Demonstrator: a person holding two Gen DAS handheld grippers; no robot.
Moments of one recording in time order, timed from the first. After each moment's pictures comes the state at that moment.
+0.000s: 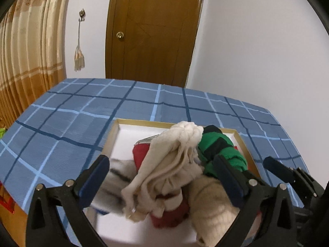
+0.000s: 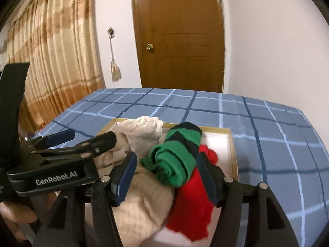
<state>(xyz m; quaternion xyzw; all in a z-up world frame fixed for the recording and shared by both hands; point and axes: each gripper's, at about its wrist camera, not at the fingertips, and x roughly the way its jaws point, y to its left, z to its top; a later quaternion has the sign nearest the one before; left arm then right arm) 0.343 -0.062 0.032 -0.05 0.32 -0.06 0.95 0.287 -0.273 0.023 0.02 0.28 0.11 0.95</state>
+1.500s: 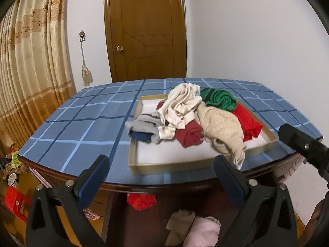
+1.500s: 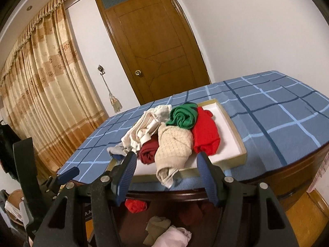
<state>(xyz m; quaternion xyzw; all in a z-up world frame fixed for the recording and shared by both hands) 0.203 -0.032 0.002 0.04 0.28 -0.05 0.96 0.133 -0.272 0.001 0.18 0.22 0.08 0.96</state>
